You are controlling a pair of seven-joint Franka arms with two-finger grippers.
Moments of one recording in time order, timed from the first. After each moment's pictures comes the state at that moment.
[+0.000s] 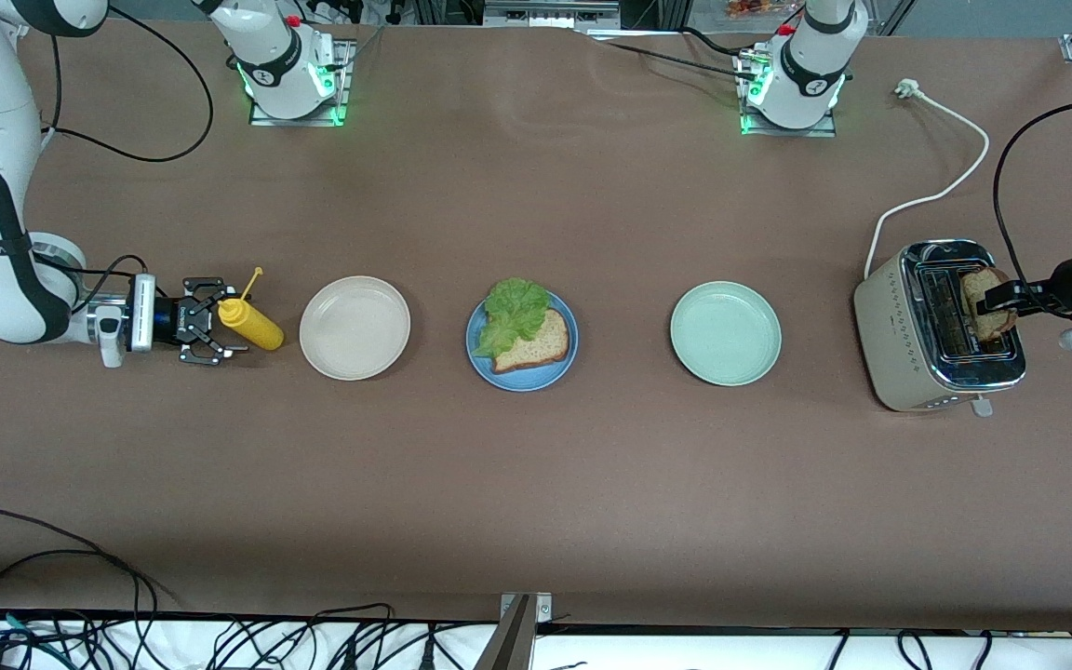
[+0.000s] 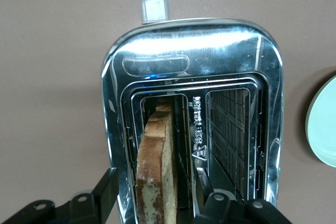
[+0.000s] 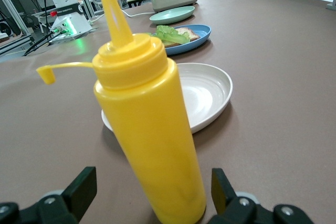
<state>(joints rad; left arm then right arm) 0.05 0.25 0.33 -1.89 -0.13 1.97 0.42 -0.28 0.74 -0.09 -1.82 0.99 1.66 -2.41</state>
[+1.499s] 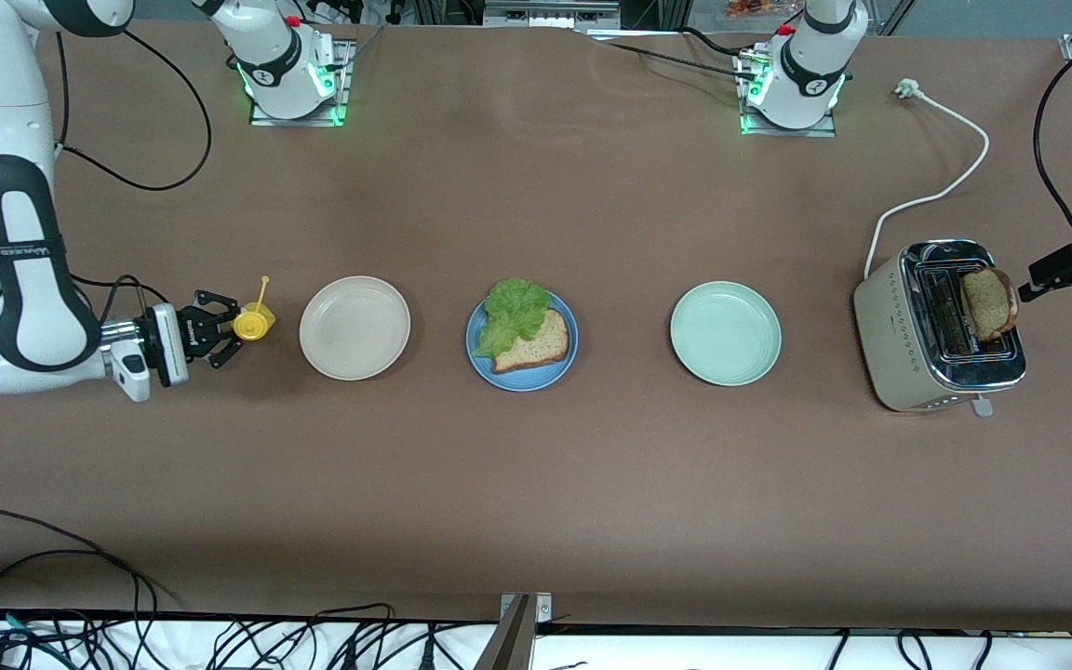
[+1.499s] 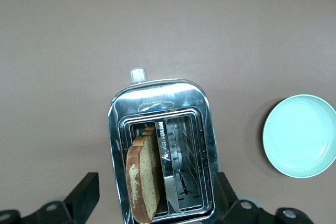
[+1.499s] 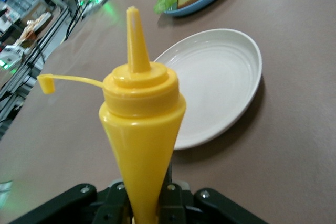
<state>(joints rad) 0.04 0.06 0.29 -1.86 -0.13 1.97 0.42 -0.18 0.74 -0.04 -1.59 0.65 1.57 -1.89</state>
